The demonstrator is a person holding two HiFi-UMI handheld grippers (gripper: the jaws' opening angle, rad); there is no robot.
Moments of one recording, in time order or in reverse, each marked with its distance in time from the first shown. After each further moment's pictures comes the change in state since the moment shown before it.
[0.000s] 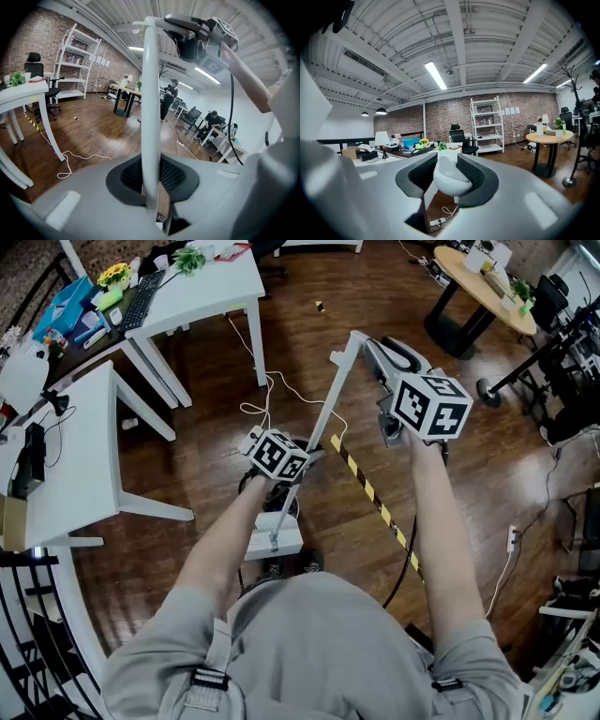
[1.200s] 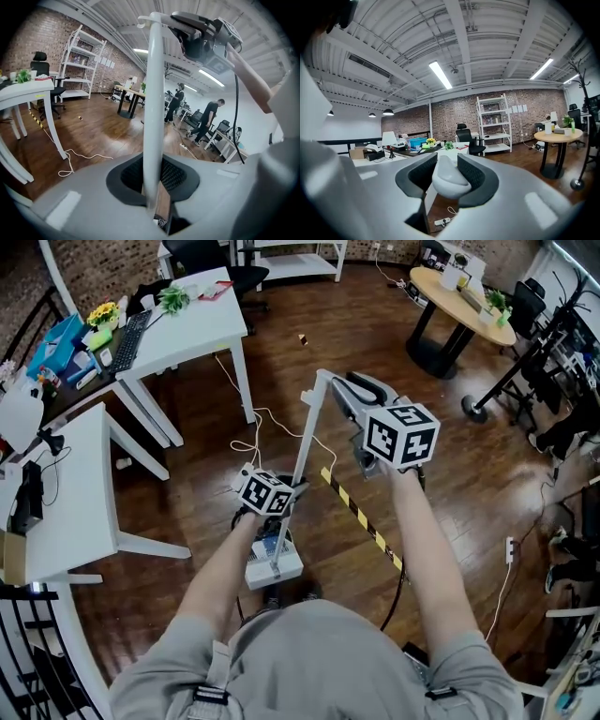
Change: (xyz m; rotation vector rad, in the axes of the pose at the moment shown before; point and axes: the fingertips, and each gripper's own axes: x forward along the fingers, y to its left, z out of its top) left arm 0.004 0.018 -0.003 -0.039 -0.023 0.038; right arm 0.012 0.015 -0.002 -0.007 0.010 0.090
